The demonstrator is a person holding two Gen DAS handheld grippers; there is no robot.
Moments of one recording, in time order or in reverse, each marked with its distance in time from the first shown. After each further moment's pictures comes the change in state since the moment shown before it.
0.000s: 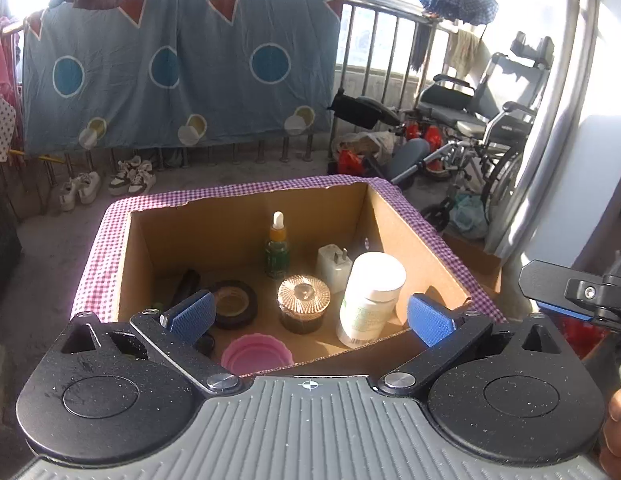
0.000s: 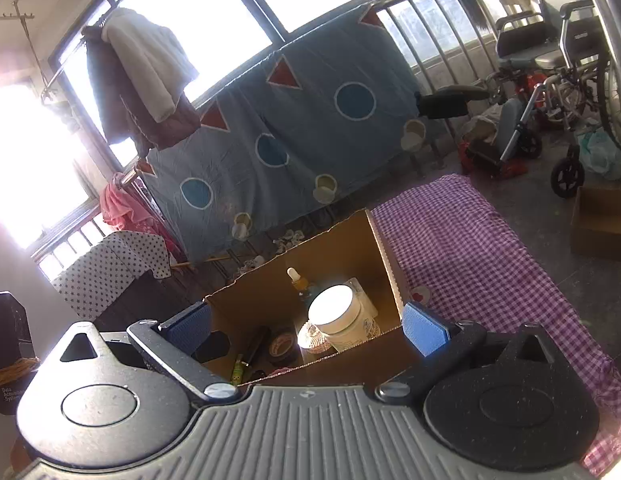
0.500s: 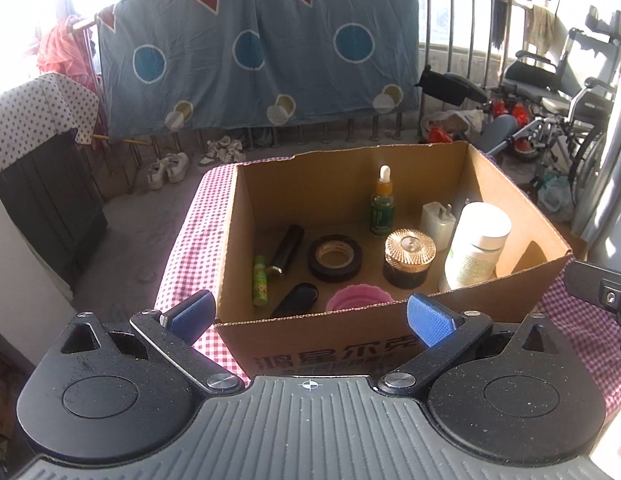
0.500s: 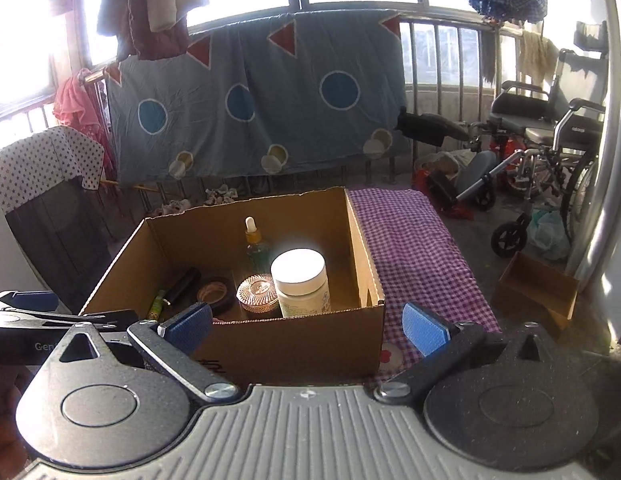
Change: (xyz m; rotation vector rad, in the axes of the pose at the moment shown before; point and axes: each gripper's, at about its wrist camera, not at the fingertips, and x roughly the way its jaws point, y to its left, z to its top) left arm 0.008 0.018 -0.025 -0.012 0.053 0.260; right arm 0.022 0.060 -0.029 -0.342 0.065 -0.272
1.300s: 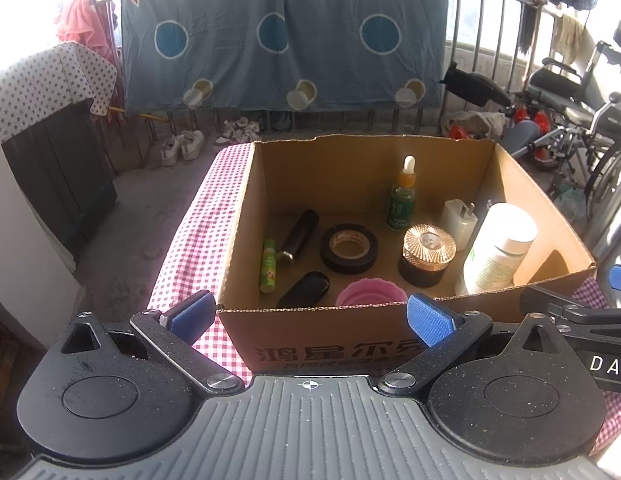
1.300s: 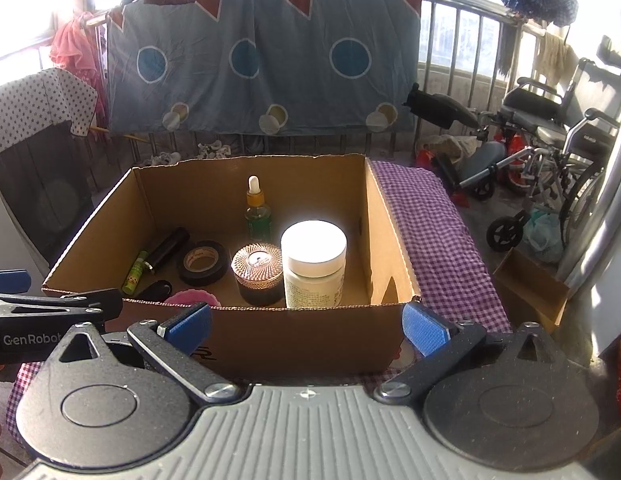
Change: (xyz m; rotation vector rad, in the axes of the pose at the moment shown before) left arm 0.007 0.006 -0.010 -0.074 0.028 0.032; right arm 0.047 0.027 0.002 -0.089 0.110 -0.025
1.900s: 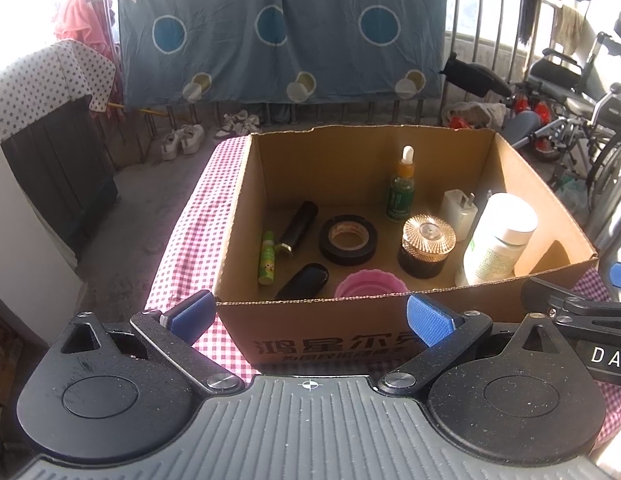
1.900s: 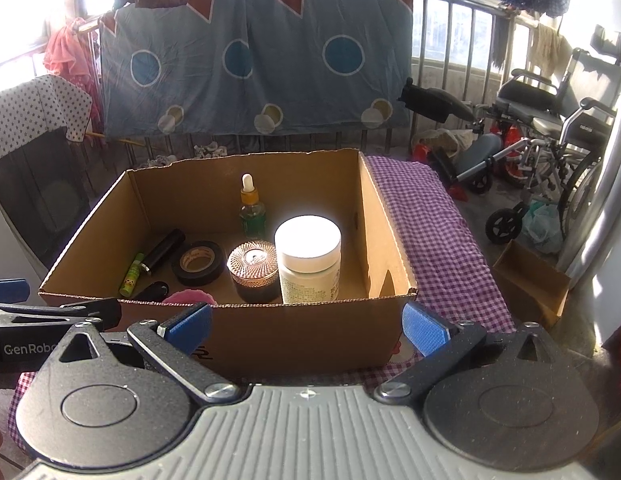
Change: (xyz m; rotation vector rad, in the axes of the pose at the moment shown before) left arm 0.002 -0.002 0.000 0.012 0.025 0.006; right arm 0.003 -0.007 -0.002 0.031 0.007 0.004
